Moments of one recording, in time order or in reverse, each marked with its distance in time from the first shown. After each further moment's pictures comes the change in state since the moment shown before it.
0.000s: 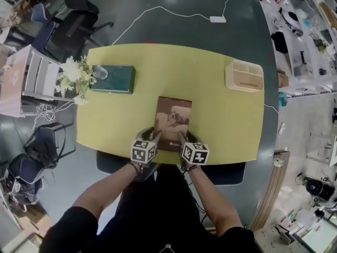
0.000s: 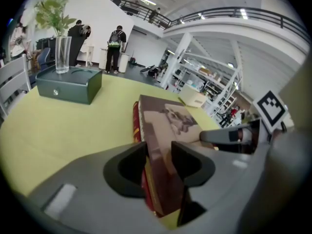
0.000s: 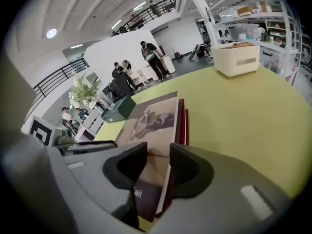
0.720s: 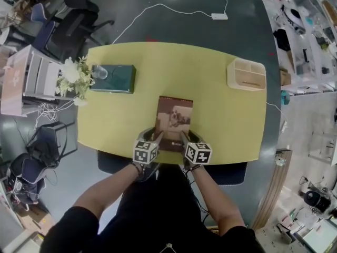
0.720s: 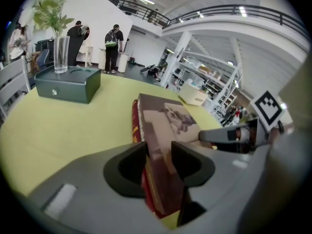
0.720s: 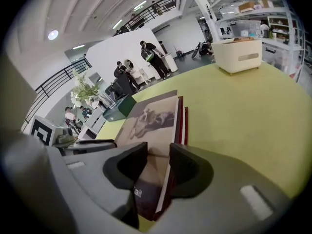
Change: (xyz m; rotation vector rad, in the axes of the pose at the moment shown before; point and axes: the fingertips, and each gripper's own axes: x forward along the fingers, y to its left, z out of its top) left arm 0.005 -0.002 -0.007 0.015 0.013 0.010; right arm 0.005 -0.009 -0.006 -0.002 0.014 0.039
